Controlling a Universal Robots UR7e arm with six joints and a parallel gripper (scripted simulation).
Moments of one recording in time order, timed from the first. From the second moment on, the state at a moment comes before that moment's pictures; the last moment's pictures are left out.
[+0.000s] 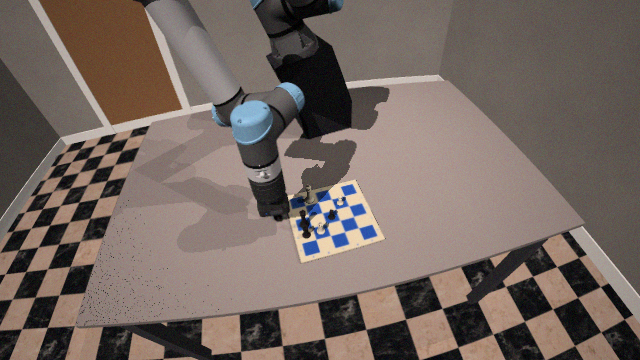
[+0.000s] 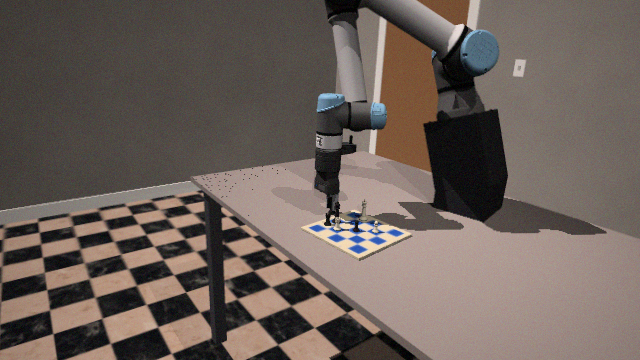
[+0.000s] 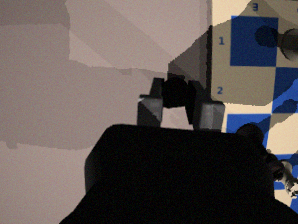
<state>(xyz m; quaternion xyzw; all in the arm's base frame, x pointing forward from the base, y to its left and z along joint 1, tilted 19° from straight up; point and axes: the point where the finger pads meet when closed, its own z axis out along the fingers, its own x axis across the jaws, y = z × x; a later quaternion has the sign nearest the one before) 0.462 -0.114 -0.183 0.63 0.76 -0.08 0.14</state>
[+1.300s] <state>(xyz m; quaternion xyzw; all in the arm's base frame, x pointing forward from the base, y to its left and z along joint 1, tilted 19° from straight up) 0.463 -0.115 -0.188 0.63 0.76 -0.08 0.14</state>
